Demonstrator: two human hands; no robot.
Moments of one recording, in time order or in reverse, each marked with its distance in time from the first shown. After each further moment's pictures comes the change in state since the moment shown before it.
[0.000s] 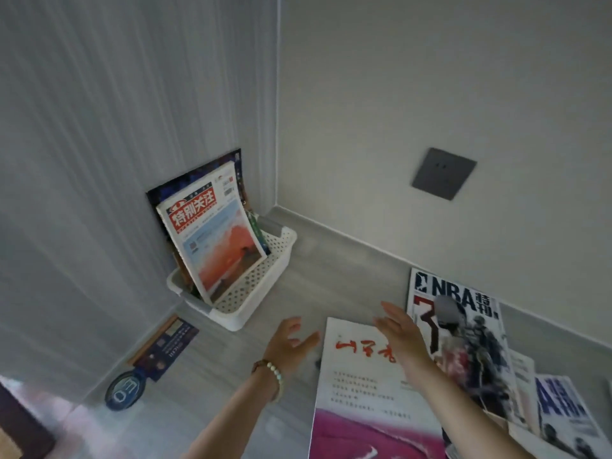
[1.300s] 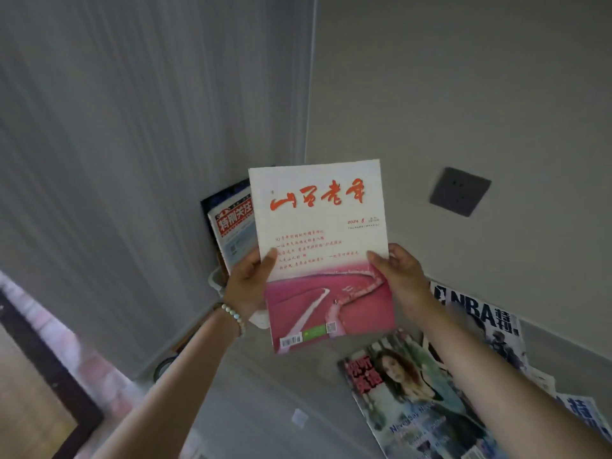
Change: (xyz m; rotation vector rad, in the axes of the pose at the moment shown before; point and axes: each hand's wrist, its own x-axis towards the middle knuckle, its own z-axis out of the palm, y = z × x) left_hand -0.060 0.098 -0.112 -0.248 0.181 0.507; right_hand -0.016 -0.123 0.032 0.117 -0.167 -0.337
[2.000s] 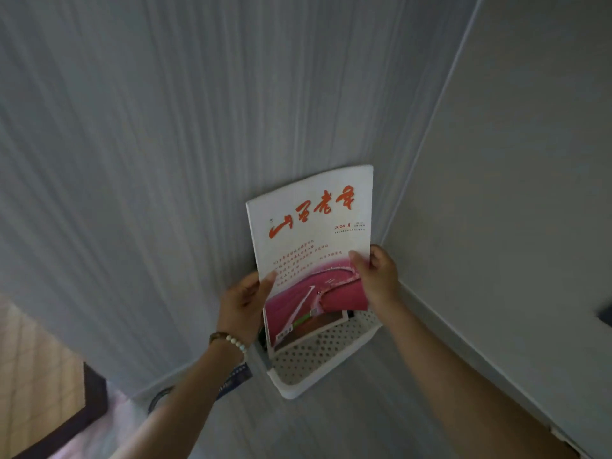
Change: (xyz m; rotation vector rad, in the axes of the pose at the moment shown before) left_hand 0.078 -0.052 -0.048 -0.085 0.484 0.041; right_hand 0.190 0.043 0.165 -0.121 -0.265 -0.187
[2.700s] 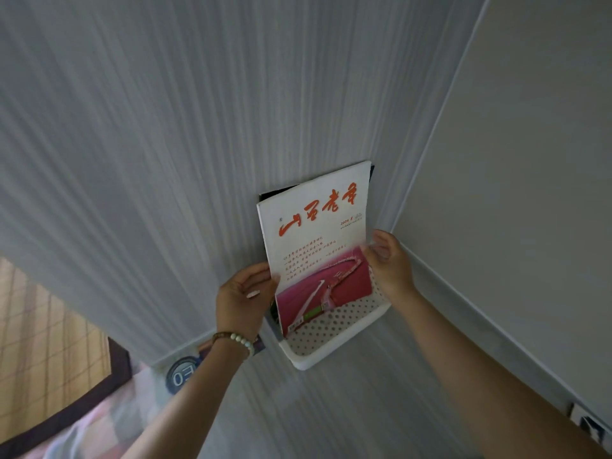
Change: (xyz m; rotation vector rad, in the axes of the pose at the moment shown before) left_hand -0.018 -0.027 -0.014 0.204 0.226 -0.022; right_hand -0.007 0.033 -0.002 -0.140 -0.027 0.052
